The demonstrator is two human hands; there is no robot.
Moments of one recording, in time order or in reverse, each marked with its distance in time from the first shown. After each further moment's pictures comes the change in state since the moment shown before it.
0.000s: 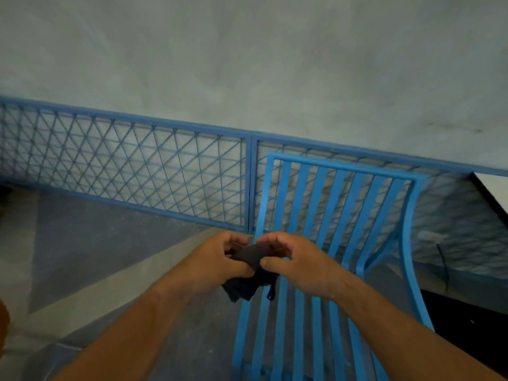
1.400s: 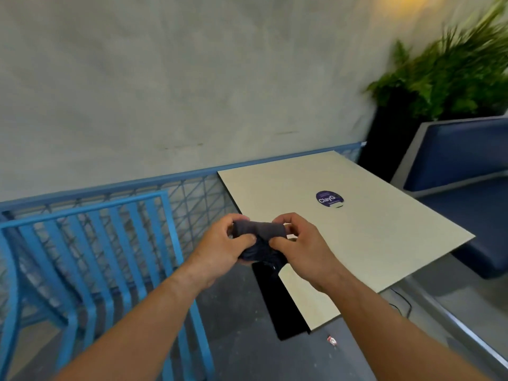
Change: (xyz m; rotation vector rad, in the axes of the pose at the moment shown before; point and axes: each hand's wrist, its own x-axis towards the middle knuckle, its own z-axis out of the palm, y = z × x) left_hand -0.079 0.251 0.529 -0.073 -0.333 0.432; right_hand -0.471 0.133 -0.306 0.231 0.994 0.145
